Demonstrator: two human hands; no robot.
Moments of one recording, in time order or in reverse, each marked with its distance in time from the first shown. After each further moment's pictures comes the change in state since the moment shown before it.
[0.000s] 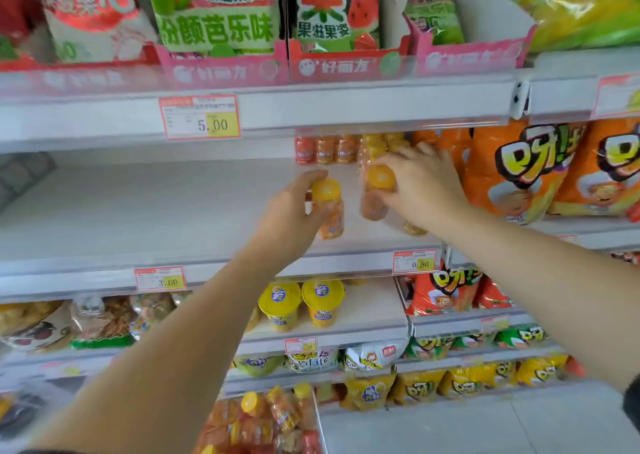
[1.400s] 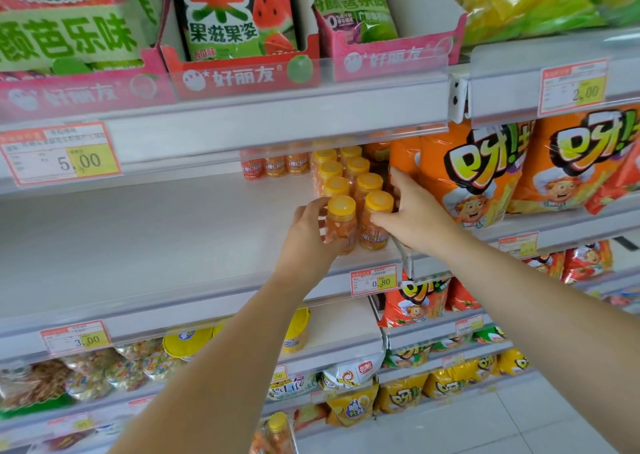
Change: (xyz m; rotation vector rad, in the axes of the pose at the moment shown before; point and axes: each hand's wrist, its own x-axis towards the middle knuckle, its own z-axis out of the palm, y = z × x) left_hand 0.047 -0.002 0.113 -0.100 -0.068 -0.070; right_hand -0.023 0.064 0.031 0.707 -0.214 0.421
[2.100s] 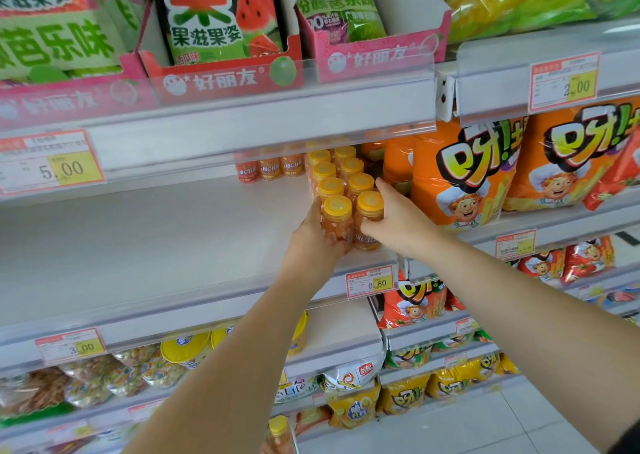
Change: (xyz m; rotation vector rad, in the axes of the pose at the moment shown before) left_hand -0.003 0.011 0.009 0.007 -0.046 -0.053; right_hand -0.002 -0.006 0.008 0.039 -0.087 0.004
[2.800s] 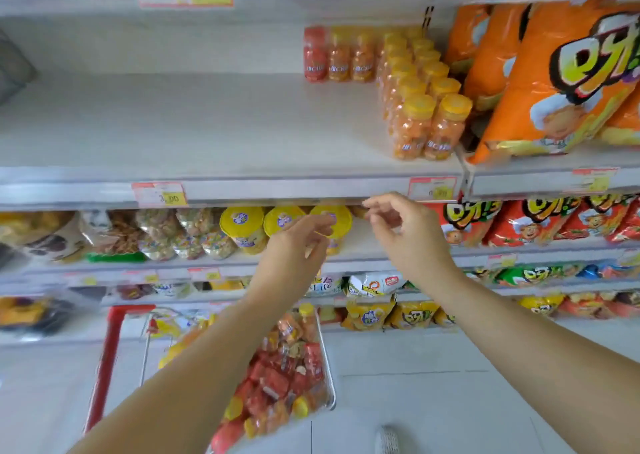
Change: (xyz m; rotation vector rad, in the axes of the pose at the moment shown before) left_hand -0.167 -0.095 -0.057 0.122 0.071 0.003; right_hand -0.115 0.004 0.124 0.167 0.128 -0.283
